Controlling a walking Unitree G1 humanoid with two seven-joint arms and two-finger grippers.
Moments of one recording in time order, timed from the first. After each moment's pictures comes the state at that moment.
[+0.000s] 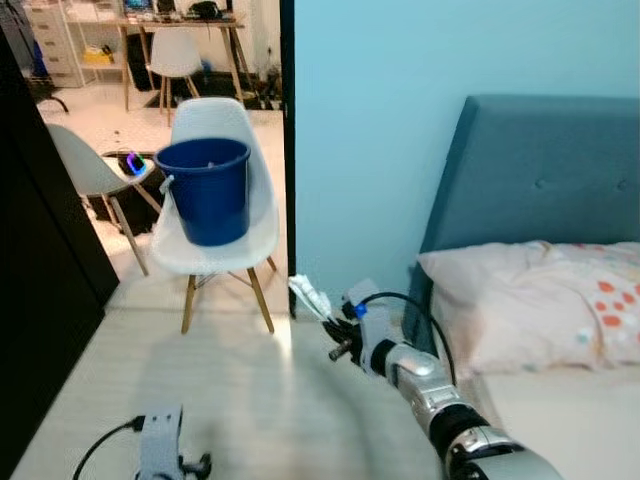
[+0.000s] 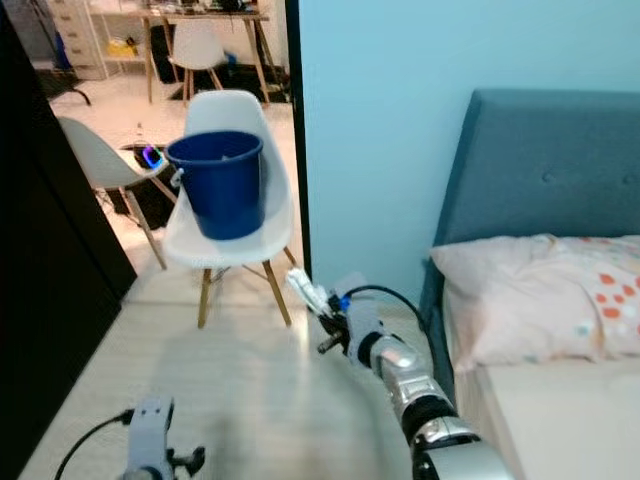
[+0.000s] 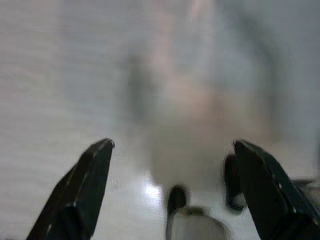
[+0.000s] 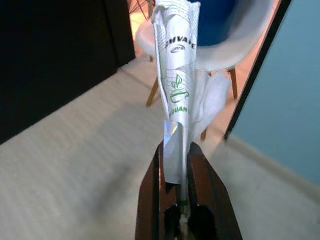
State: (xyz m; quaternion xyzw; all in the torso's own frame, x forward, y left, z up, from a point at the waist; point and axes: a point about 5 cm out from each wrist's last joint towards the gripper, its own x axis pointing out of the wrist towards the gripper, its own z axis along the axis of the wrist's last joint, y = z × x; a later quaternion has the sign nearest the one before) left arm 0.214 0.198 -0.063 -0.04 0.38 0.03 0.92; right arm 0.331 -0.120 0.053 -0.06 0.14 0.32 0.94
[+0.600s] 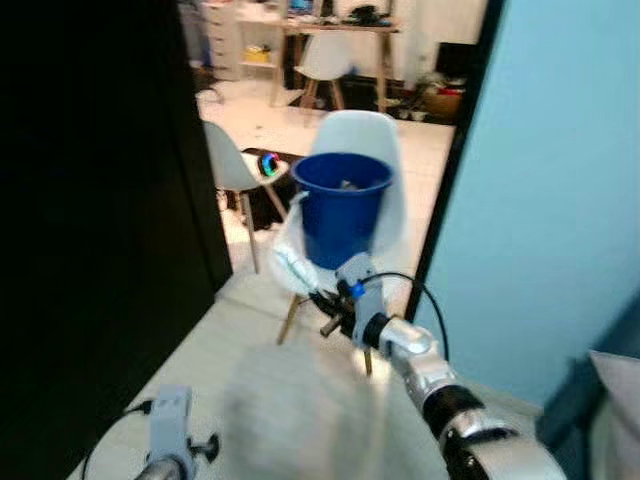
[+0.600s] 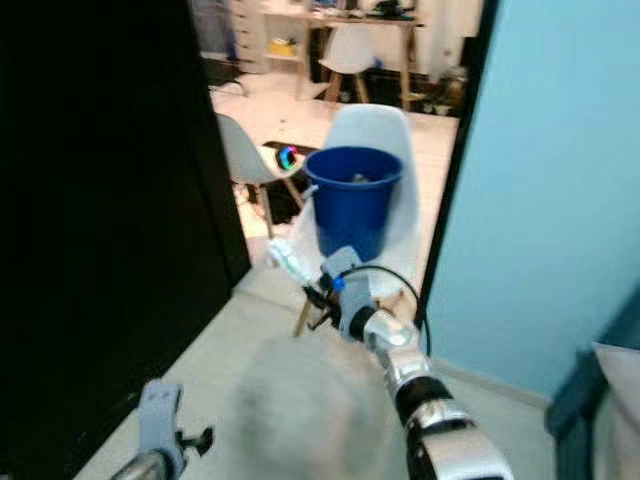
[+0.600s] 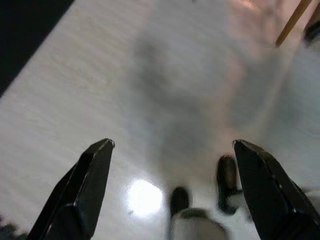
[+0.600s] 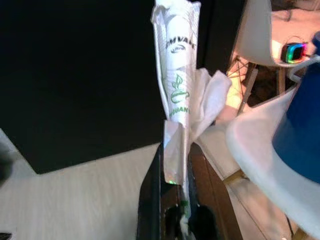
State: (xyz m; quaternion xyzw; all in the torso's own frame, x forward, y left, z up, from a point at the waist) left arm 0.224 0.192 -0.057 -0.05 0.36 0.02 0.93; right arm 0.348 -0.098 0.091 -0.06 0.05 0.35 0.93
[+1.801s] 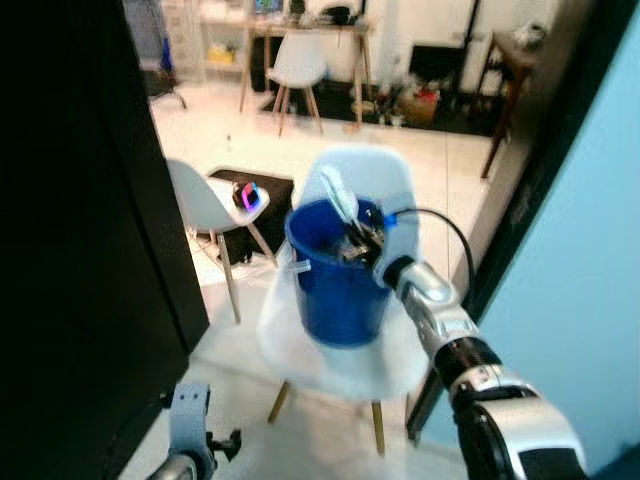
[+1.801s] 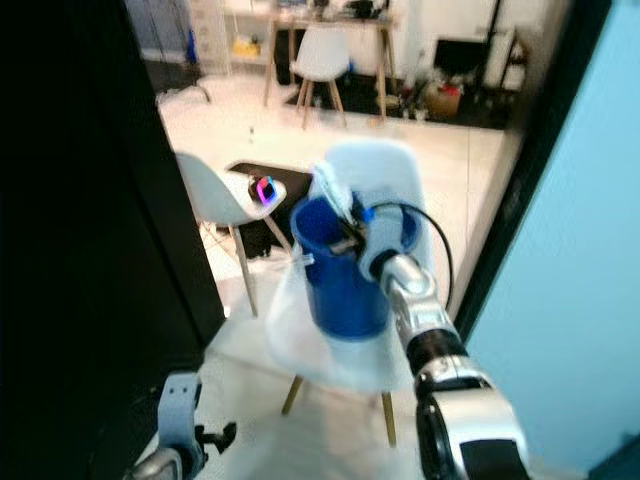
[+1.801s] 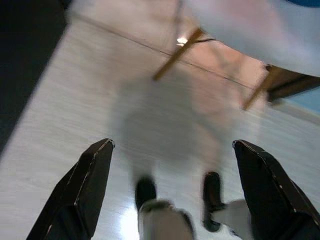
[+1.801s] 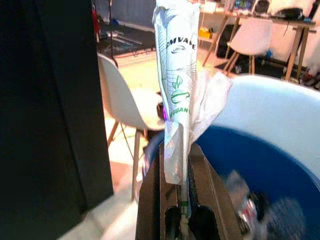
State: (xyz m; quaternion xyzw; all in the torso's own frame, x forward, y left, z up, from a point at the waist) left arm 0.228 0.179 -0.056 -0.06 0.35 0.00 0.93; right arm 0.391 -0.120 0.165 -0.04 -0.03 0.22 0.98
